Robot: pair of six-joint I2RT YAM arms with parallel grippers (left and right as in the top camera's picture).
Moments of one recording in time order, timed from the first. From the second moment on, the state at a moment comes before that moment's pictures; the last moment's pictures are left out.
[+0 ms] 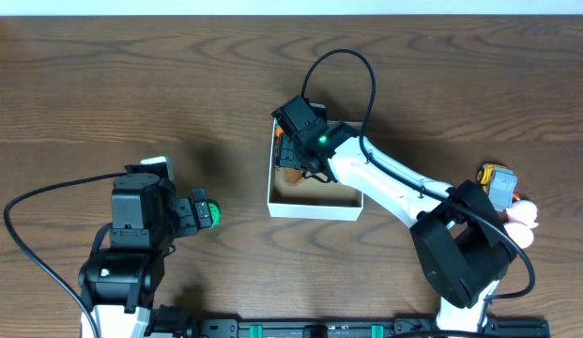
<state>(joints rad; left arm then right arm) -0.05 0.78 0.72 -0.82 -0.02 -0.22 0.70 1.96 1.40 -0.57 0.06 0.81</state>
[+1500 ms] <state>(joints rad) -0.05 0.78 0.72 -0.82 -0.02 -0.22 -0.19 1.46 1.27 -1.05 0.28 0.45</state>
